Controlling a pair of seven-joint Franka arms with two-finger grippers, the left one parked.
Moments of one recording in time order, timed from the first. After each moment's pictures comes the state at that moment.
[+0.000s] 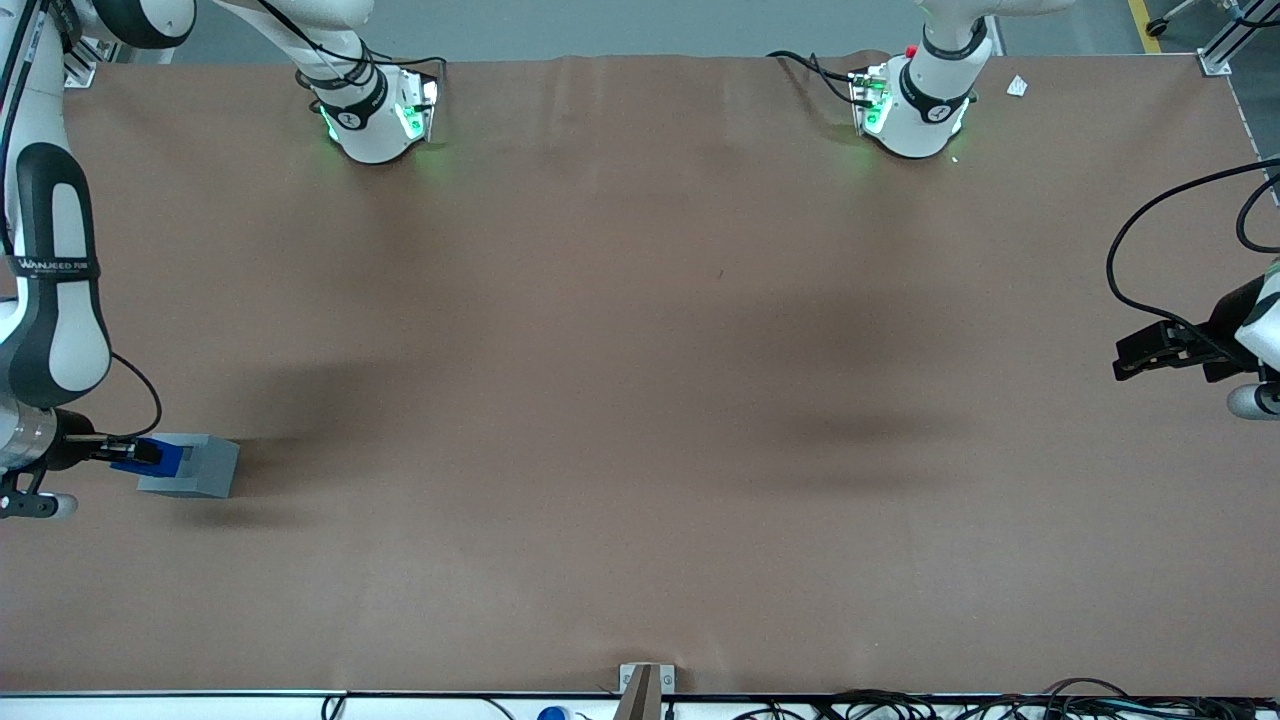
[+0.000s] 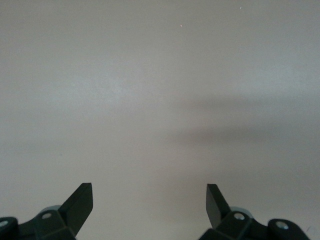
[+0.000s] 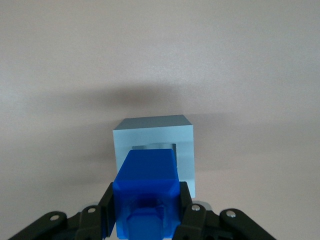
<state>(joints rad) -0.23 0.62 -0.06 -1.44 -0.01 2.02 -0.20</state>
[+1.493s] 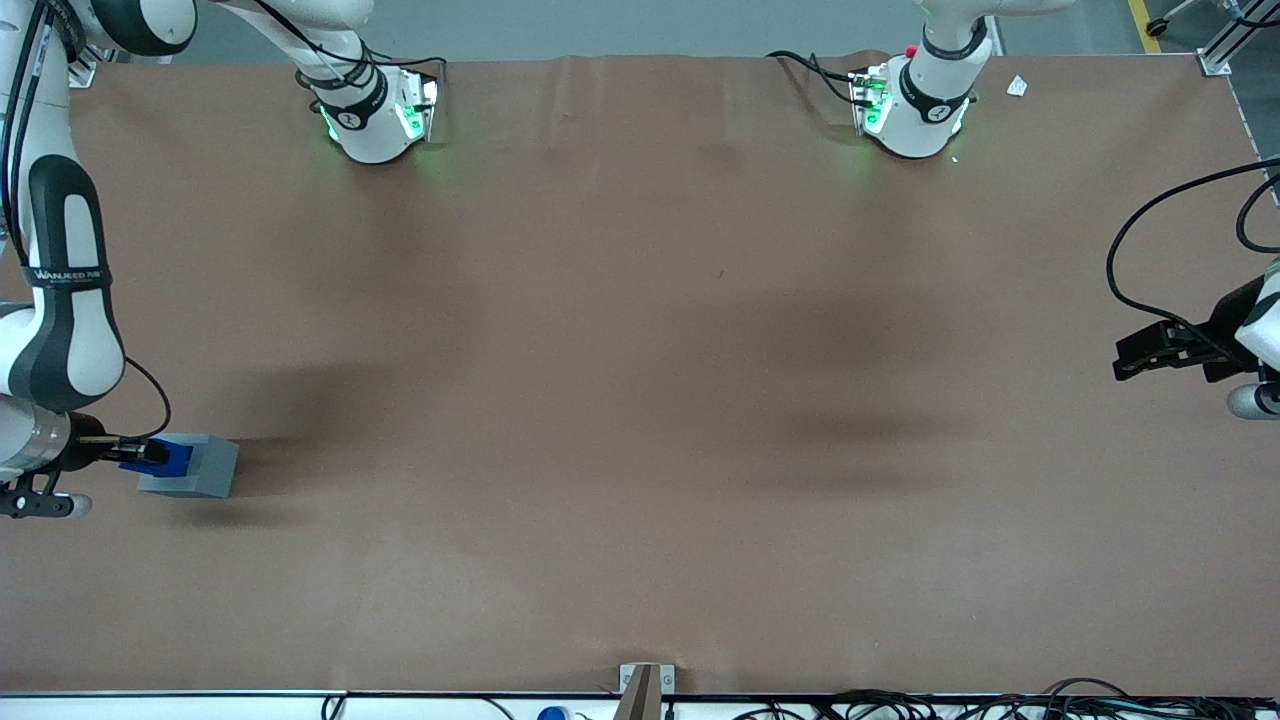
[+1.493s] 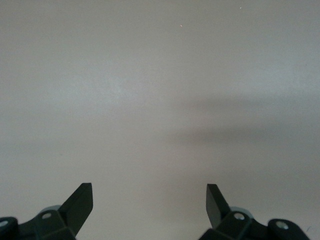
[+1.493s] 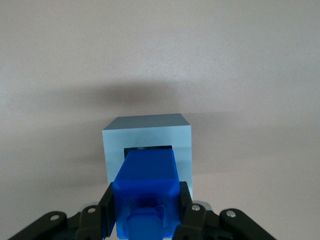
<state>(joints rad) -0.23 0.64 -0.06 -1.47 -0.02 2.06 -0.20</state>
